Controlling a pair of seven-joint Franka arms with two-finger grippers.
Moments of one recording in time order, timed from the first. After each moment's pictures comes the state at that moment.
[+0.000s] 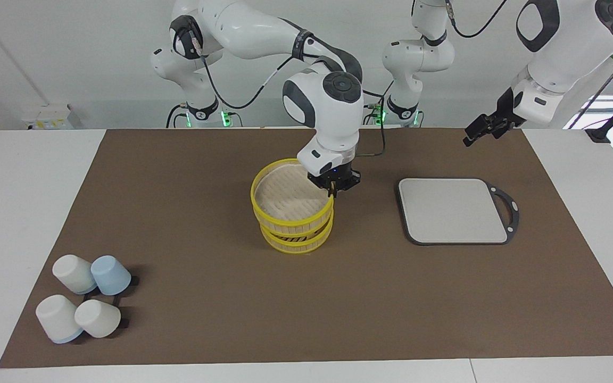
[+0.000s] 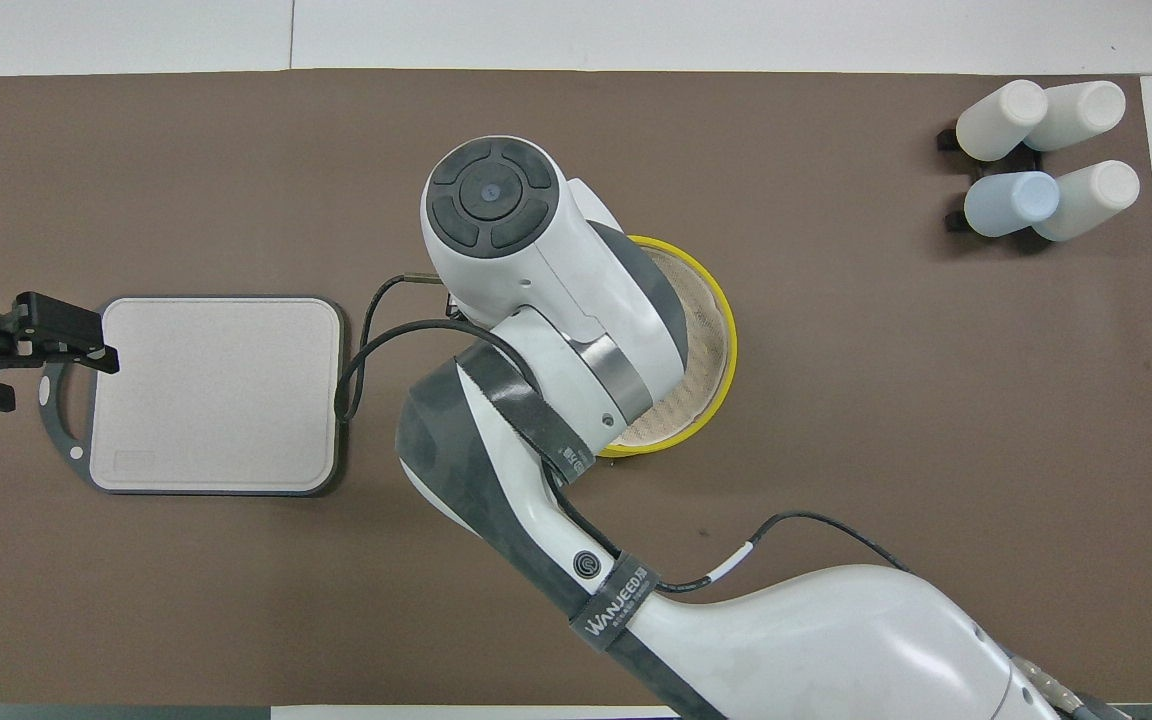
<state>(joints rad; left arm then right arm) -0.06 -0.05 0.06 -1.69 -0.10 1.52 -0.21 0.63 0.62 0.05 -1.10 0.01 1.72 0.83</state>
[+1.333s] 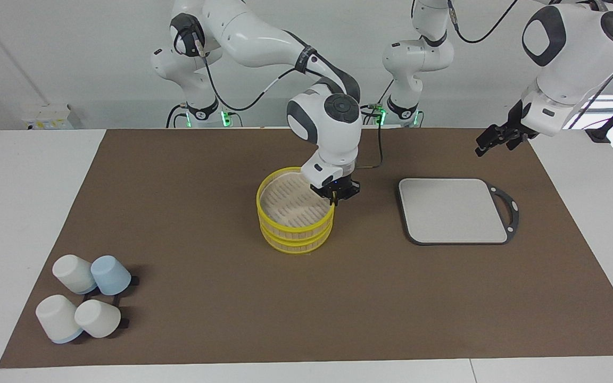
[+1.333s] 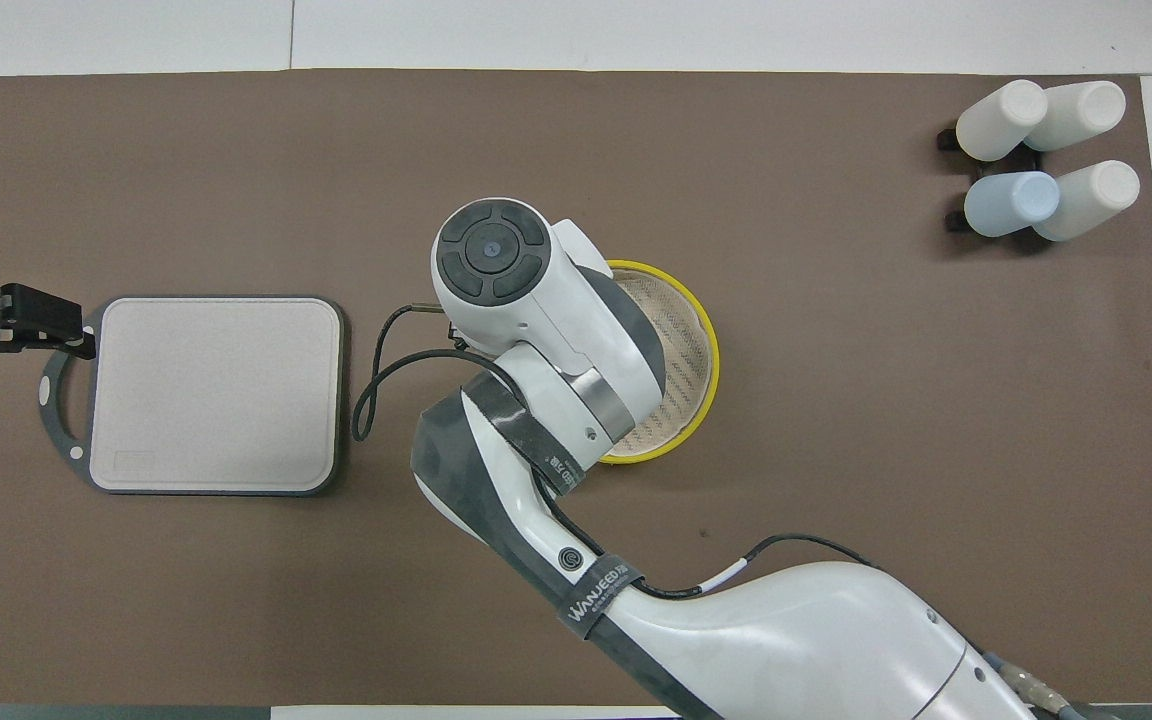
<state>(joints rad) 0.01 -0.01 0.02 -1.69 -0.05 1.55 -0.13 0.64 0.60 0.05 -1.27 0.01 1.89 0.83</state>
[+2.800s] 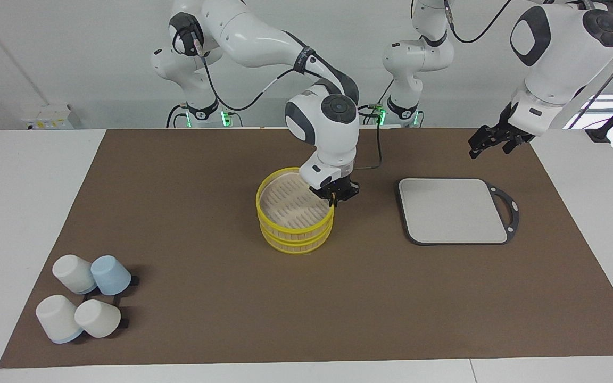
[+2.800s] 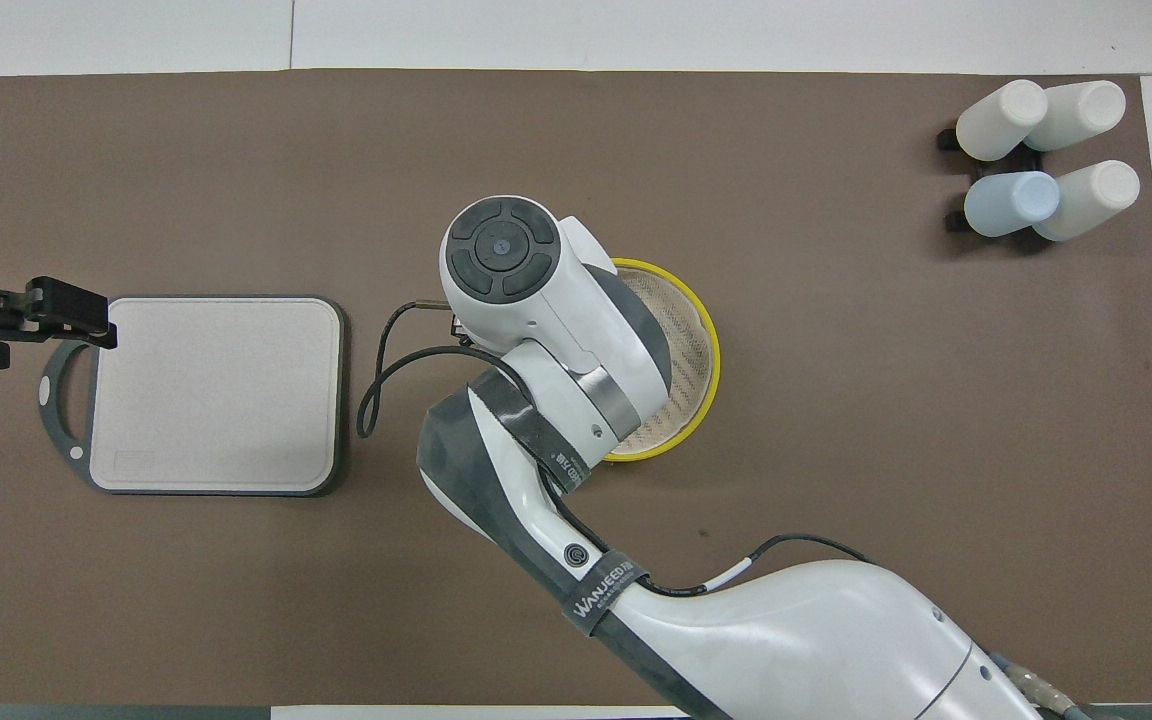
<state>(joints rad) 0.02 -0.01 -0.03 -1.69 -0.02 1.59 -0.11 0.63 0.60 0.05 -1.29 0.02 1.91 0.82</state>
